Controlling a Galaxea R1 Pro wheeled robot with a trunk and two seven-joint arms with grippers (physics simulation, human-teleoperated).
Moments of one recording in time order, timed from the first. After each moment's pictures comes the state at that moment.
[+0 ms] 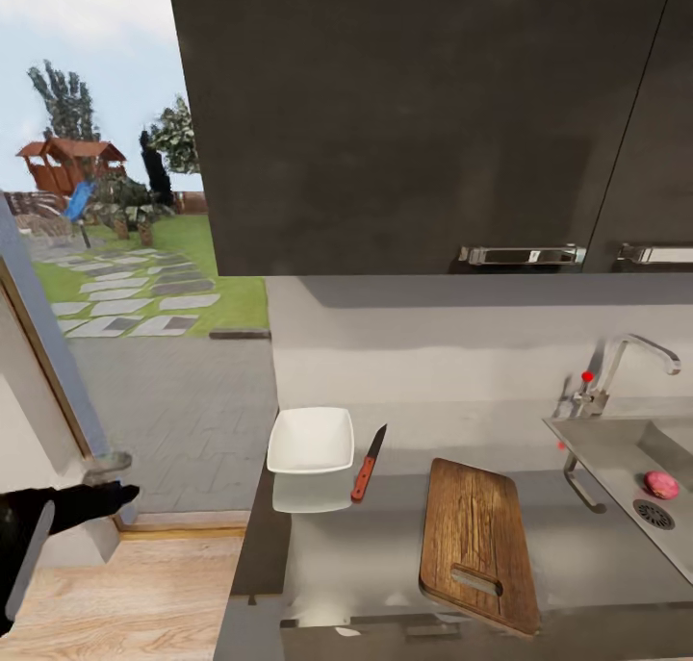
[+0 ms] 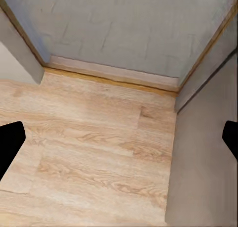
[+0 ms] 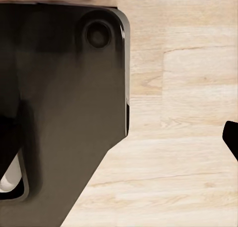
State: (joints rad) left arm -0.35 0.29 0.33 -1.42 0.00 1.01 -0.23; right arm 0.07 -0.05 -0.02 -0.09 0.01 -0.13 0.01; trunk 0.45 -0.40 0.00
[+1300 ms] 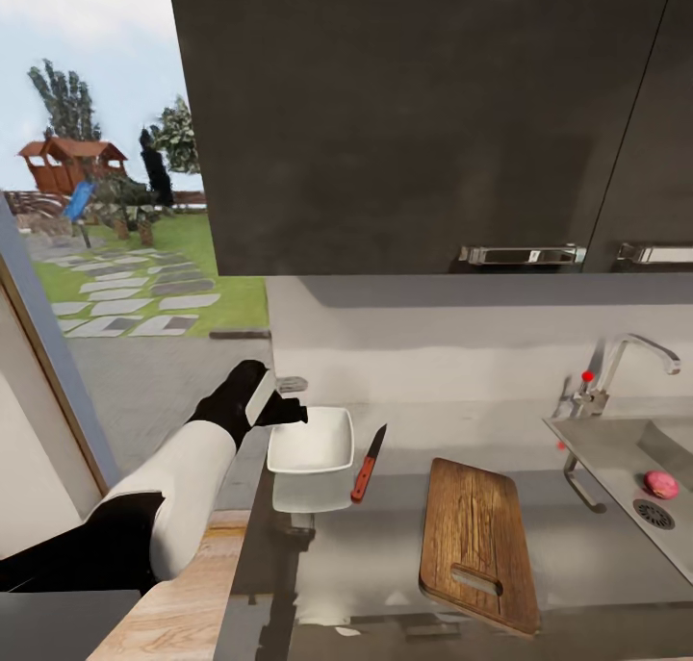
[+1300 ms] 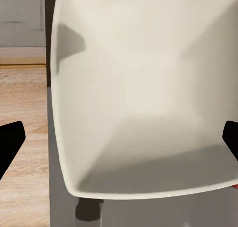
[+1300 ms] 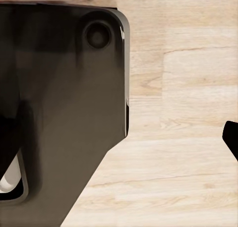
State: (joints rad) left arm -1.12 -0.17 0.15 -0.46 0.00 0.98 0.11; right arm 0.07 -0.05 -0.02 -0.09 0.01 -0.13 0.00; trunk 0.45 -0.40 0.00
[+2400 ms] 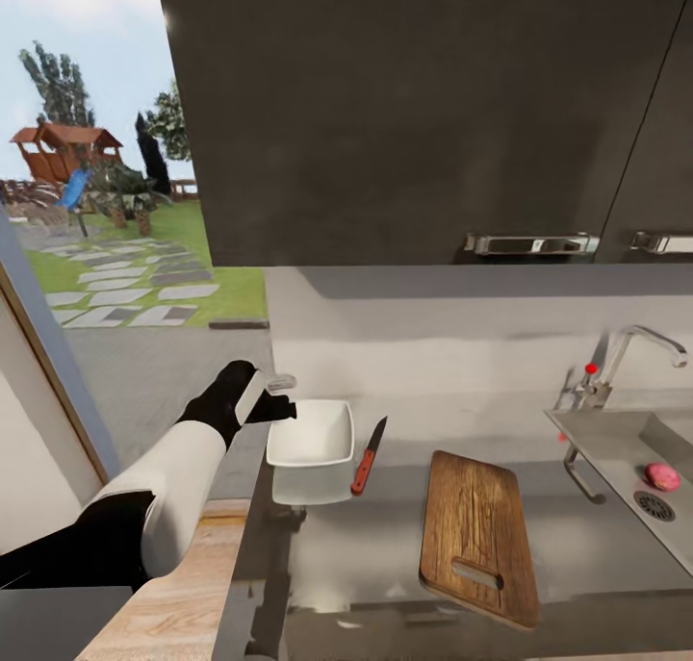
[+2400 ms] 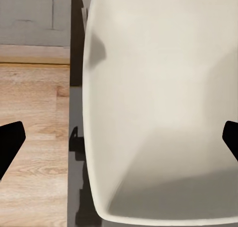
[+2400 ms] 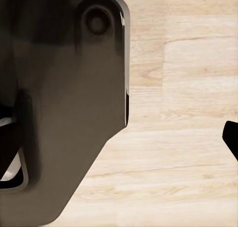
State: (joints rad) left arm -1.12 -0.14 0.17 -0.46 0.00 0.93 0.12; right arm 0.07 -0.05 -0.02 -0.09 0.01 -0.13 0.00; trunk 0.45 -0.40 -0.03
